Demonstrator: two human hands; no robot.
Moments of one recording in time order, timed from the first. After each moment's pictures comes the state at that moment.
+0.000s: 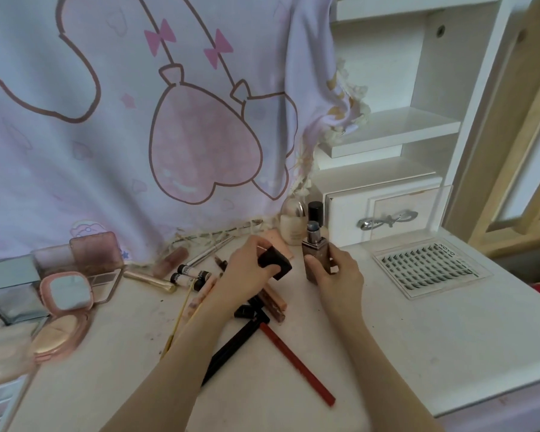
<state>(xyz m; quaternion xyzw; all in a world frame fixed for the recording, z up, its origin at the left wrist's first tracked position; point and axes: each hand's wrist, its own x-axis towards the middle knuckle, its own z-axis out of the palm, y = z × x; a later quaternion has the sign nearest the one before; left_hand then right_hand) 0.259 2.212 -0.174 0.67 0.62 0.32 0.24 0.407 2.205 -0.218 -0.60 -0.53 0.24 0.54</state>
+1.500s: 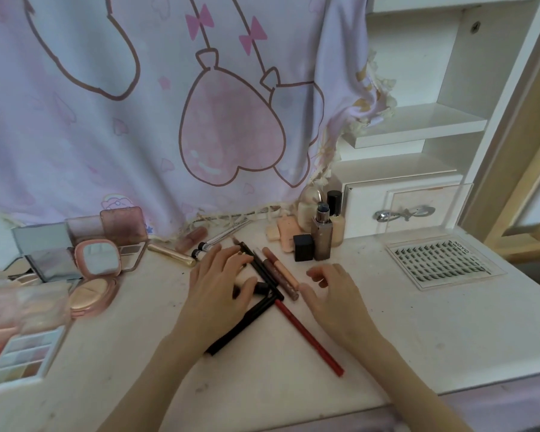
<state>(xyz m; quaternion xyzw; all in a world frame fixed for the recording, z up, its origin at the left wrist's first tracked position) 0.201 2.135 -0.203 0.73 0.63 0.27 -0.01 0.399 2.149 -0.213 -0.56 -0.71 0.22 0.35</state>
